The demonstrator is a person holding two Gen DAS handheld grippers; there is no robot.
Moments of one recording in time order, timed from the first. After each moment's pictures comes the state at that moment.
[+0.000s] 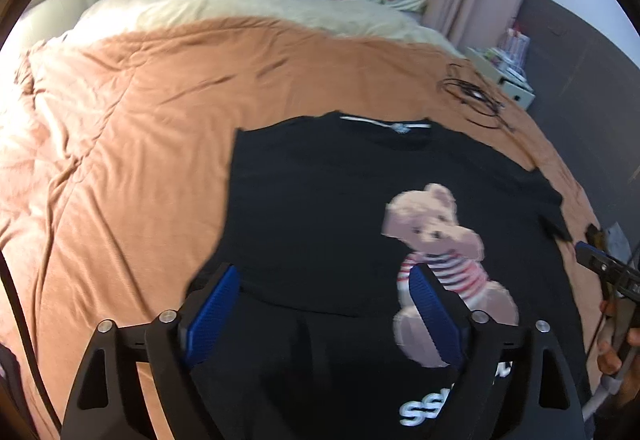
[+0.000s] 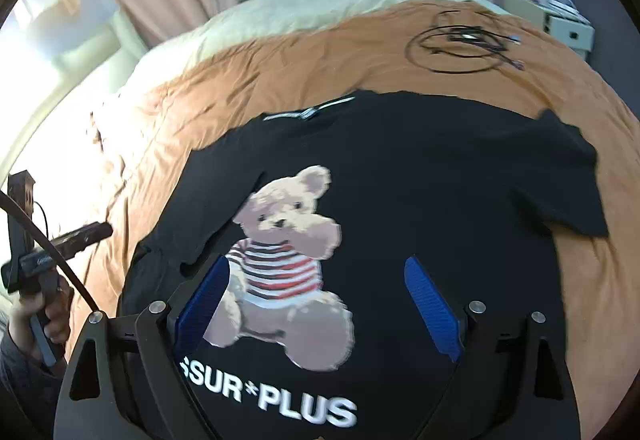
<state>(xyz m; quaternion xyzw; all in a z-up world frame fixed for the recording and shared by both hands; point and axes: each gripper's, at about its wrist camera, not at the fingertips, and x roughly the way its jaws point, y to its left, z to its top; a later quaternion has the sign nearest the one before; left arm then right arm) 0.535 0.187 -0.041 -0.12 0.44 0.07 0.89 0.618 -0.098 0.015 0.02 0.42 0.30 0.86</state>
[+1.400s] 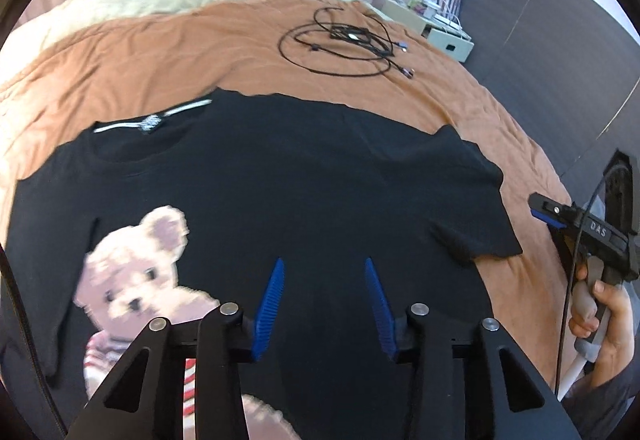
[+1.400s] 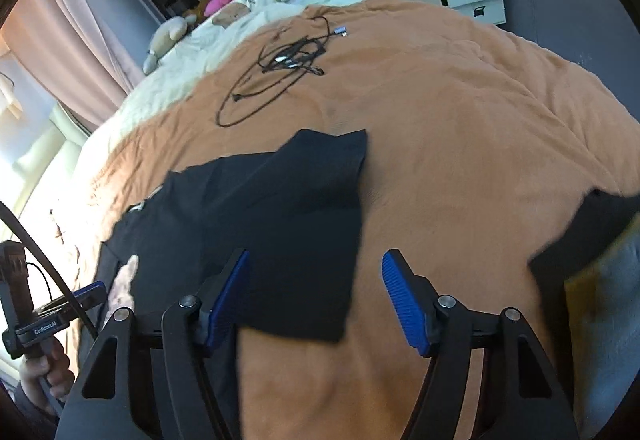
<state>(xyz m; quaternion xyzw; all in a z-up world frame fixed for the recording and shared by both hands) 0.714 -0.062 -0.096 -0.10 0.47 -0.03 0.88 0.785 -0.312 -0.034 0.12 0.42 0.24 0.87</state>
